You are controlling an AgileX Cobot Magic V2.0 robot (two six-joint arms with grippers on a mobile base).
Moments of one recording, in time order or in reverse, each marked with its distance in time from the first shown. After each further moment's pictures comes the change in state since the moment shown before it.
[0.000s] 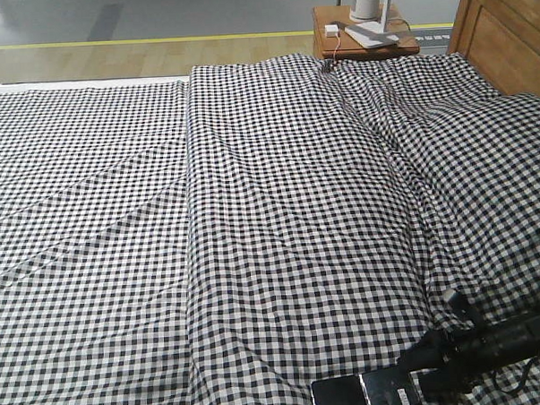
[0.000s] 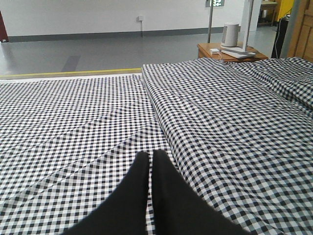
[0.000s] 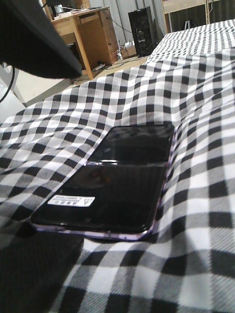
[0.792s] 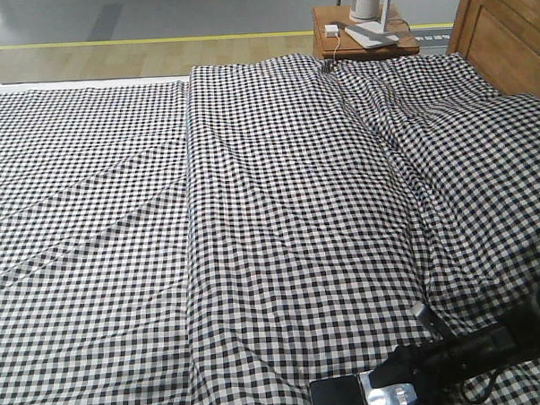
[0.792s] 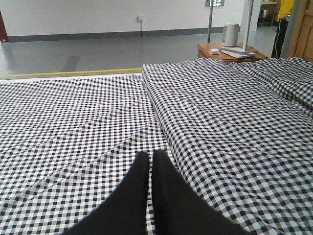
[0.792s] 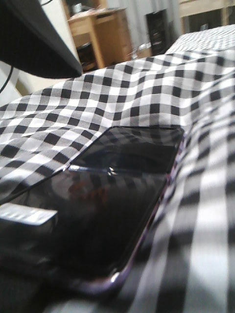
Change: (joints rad) left arm 0.000 0.000 0.000 0.000 0.000 0.000; right arm 0.130 0.072 -0.003 0.097 -0.016 -0.089
